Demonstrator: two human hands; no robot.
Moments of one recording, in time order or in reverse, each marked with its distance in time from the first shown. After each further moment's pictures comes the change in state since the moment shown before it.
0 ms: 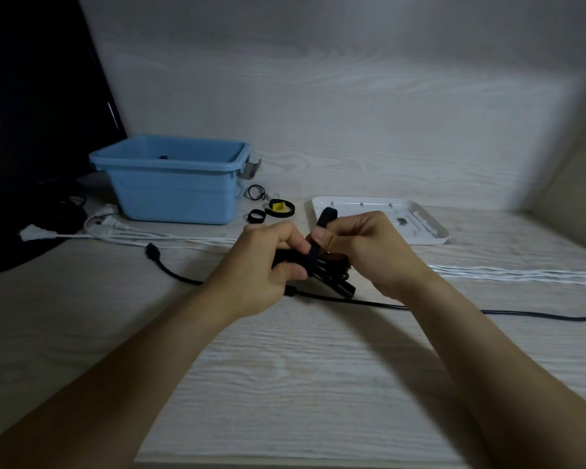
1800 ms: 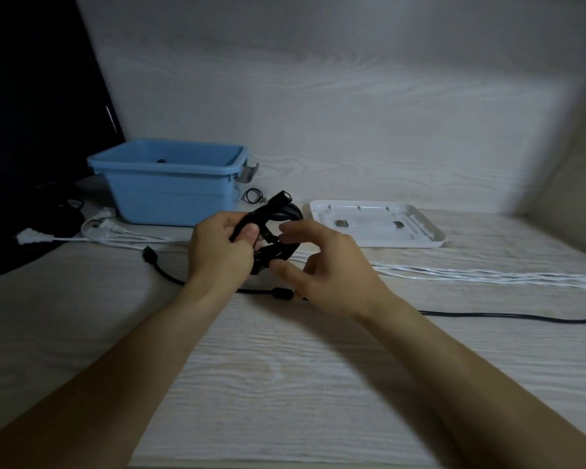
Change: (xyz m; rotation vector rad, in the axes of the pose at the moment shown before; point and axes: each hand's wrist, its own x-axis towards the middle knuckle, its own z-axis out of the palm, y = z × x) left_hand 0.014 -0.012 -0.002 -0.285 0.543 -0.350; right_hand -0.013 -0.001 0.037 -0.465 0.045 -0.166
